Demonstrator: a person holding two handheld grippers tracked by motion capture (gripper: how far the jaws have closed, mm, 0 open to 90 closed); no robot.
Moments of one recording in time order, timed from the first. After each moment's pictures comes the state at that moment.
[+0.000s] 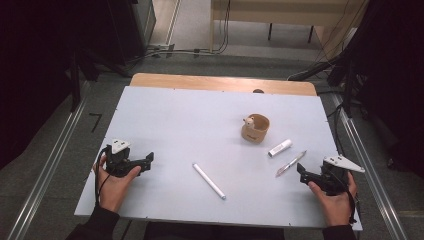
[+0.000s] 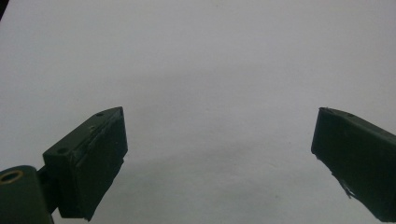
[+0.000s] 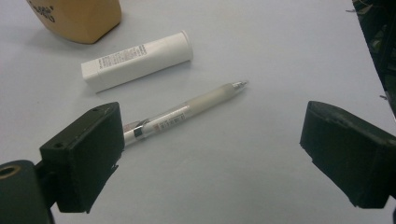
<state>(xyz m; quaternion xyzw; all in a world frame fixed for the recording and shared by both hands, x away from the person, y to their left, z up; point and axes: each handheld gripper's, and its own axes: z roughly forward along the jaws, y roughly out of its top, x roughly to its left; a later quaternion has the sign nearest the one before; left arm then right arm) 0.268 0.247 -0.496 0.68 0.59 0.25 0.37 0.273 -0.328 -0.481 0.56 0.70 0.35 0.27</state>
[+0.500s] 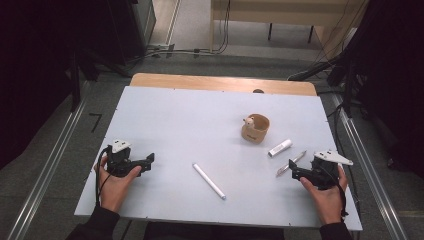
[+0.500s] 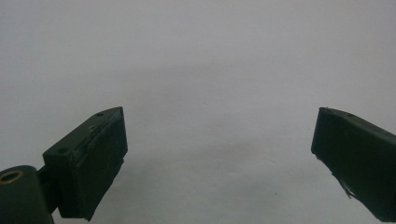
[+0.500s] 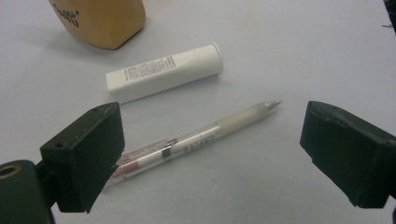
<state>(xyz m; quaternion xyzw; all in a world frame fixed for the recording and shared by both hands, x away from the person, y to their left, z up) 0.271 0.248 -0.500 0.68 0.59 0.24 0.37 0.287 -0.308 -0.480 0.54 0.72 0.35 0.26</state>
